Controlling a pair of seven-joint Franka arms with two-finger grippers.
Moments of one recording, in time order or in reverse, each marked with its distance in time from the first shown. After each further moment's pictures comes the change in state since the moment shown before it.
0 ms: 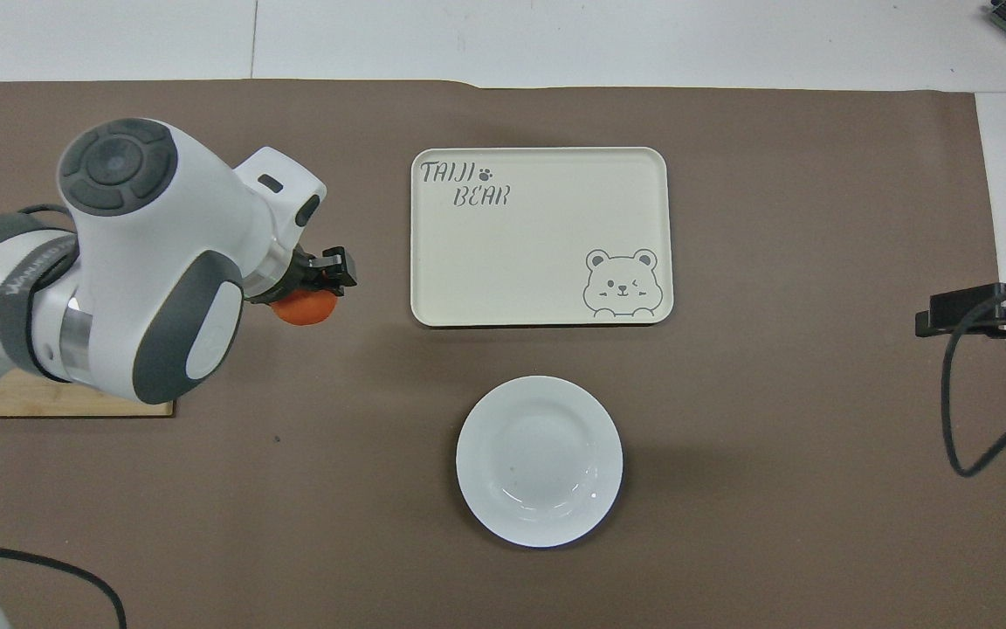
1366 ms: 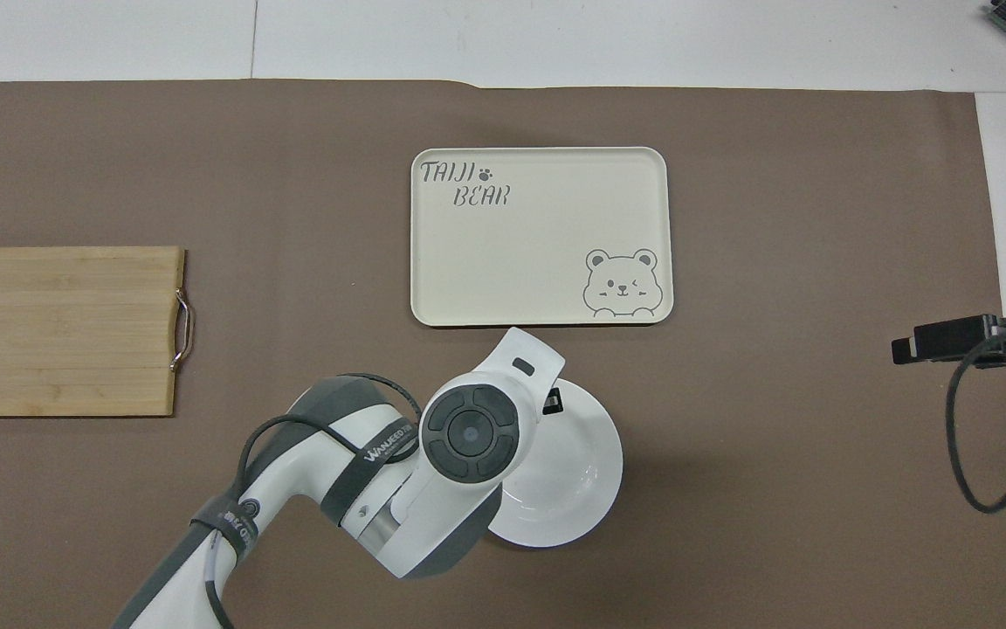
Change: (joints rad) left arm -0.401 0.010 -0.007 -0.277 -0.005 0.417 -0.415; right arm -0.029 -0.030 -0.009 -0.077 0.120 0.000 -0.136
